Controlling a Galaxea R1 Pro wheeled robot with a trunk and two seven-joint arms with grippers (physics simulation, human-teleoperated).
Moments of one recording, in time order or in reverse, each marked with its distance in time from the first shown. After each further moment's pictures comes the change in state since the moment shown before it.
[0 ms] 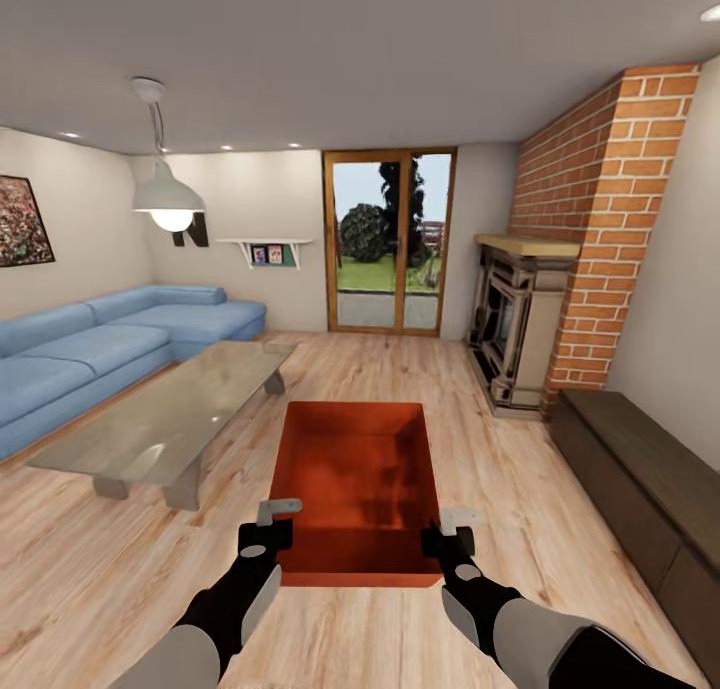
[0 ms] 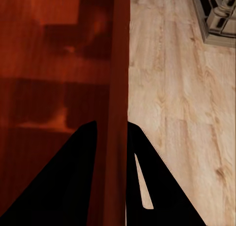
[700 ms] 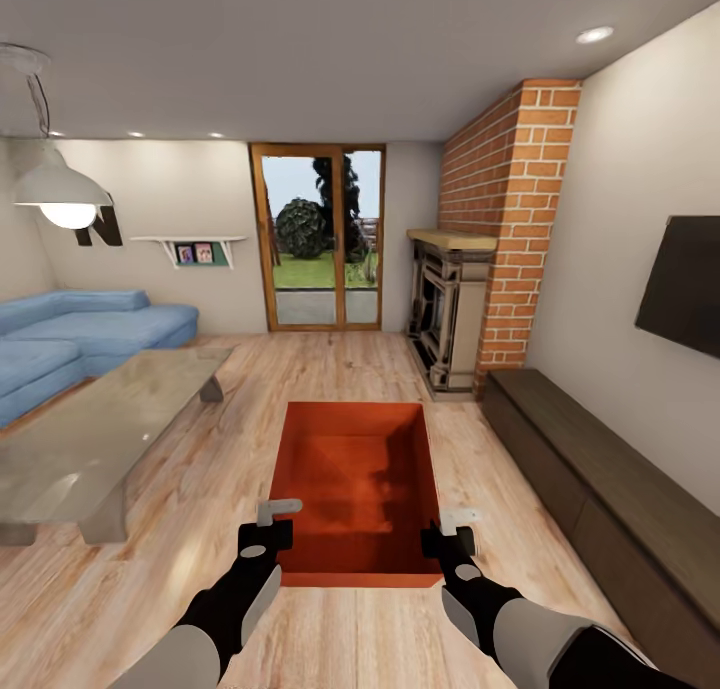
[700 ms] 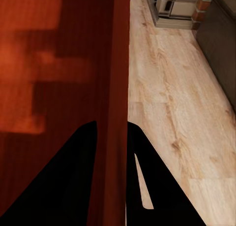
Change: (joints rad) left arm 0.000 0.000 0.000 0.001 0.001 0.000 0.000; right arm 0.000 0.000 0.000 0.000 0.001 0.001 0.000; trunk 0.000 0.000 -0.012
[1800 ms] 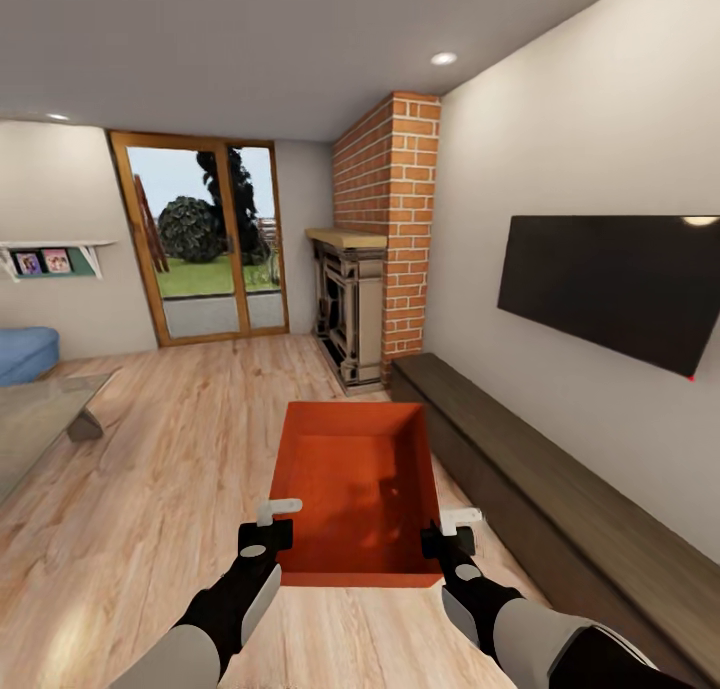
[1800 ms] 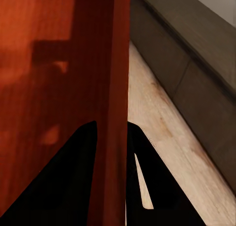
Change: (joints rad) left arm 0.000 0.000 0.000 -0.002 0.000 0.001 0.000; right arm 0.000 0.000 -0.002 0.000 0.002 -0.001 0.000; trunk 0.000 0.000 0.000
